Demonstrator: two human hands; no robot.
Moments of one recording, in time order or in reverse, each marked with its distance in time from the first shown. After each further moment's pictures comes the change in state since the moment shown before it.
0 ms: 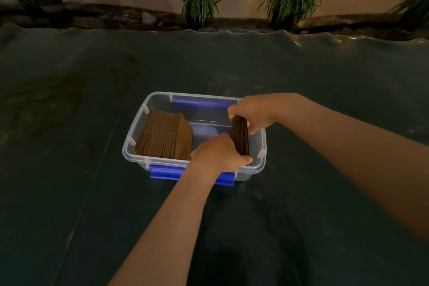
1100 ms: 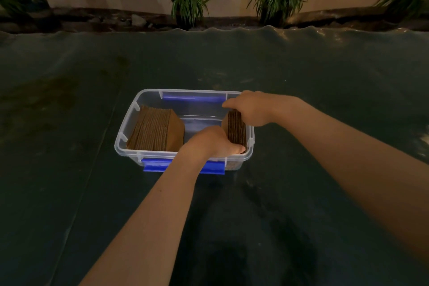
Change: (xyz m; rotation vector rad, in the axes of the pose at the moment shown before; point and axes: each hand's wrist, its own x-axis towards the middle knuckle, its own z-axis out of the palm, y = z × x) left_hand 0.018 -0.001 0.003 0.051 -0.077 0.022; right_hand -0.031 -0.011 0.016 0.146 0.158 0.165
